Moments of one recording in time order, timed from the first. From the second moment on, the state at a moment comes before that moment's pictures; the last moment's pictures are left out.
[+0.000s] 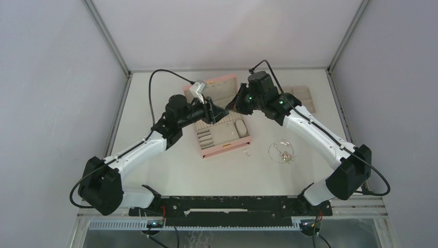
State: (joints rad) left arm -0.56 1.31 0.87 0.28 0.41 -0.45; right arm 0.65 1.48 1.43 -0.57 -0.13 0.87
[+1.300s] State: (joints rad) left arm -0.57 1.28 0.88 0.27 0.39 -0.46; right arm 0.65 1.48 1.43 -0.56 -0.14 0.86
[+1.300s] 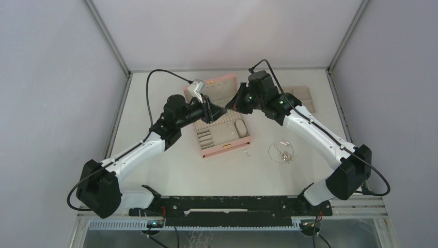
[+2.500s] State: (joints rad) left arm -0.57 1.28 0.91 0.18 0.36 -0.45; right arm 0.65 1.48 1.42 -0.55 -0.14 0.86
